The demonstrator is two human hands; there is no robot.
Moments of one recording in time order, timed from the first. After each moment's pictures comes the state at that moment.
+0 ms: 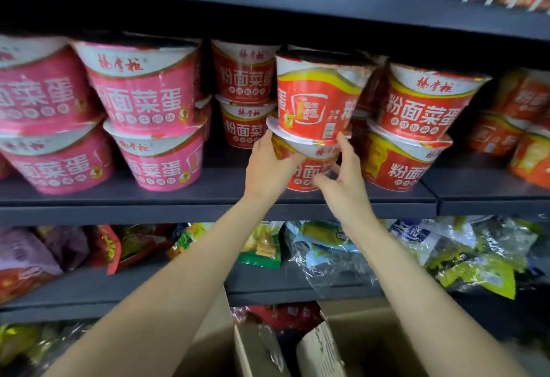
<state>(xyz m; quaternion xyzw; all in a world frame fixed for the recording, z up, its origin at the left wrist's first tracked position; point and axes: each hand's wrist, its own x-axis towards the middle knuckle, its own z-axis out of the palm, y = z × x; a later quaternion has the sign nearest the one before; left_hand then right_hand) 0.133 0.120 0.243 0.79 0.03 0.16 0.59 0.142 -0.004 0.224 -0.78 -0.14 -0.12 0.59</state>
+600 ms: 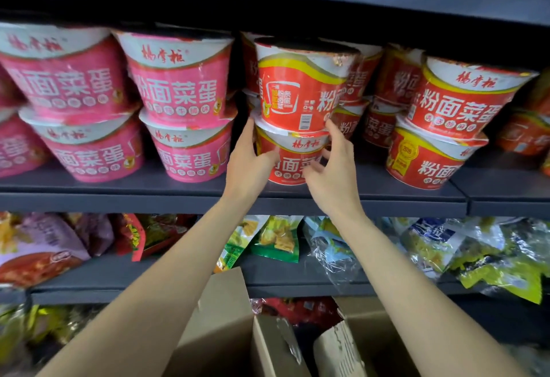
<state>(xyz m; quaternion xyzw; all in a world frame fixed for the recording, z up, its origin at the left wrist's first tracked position) 0.115 0.187 0.231 0.75 0.01 0.20 0.63 0.136 0.058 0.224 -0.81 -0.15 -0.15 0.55</state>
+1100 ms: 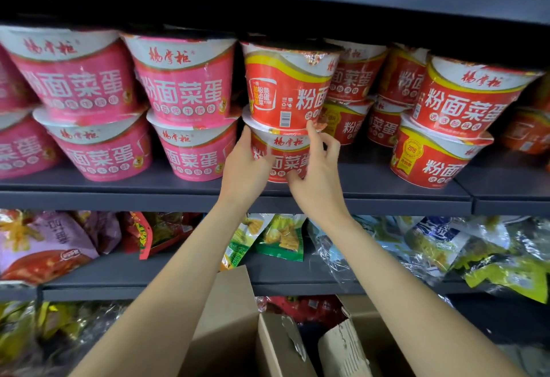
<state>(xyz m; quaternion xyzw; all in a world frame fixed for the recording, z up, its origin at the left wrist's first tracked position) 0.099 0.197 0.233 0.78 0.04 0.22 0.59 0.124 0.079 0.218 -0.86 -0.21 -0.19 0.43</state>
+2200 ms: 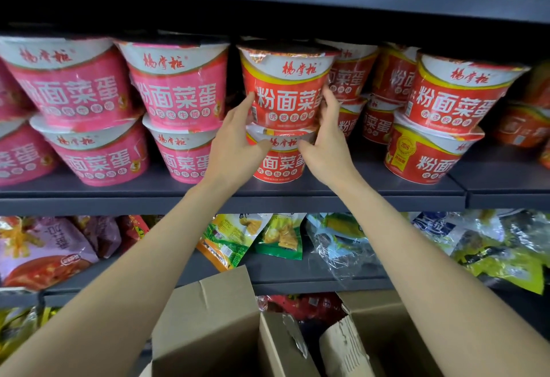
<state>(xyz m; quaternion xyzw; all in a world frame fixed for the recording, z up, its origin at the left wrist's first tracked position) 0.115 0.217 0.251 0.84 -0.04 0.26 0.47 0.157 0.067 0.253 -0.81 -0.23 -0.15 0.51</state>
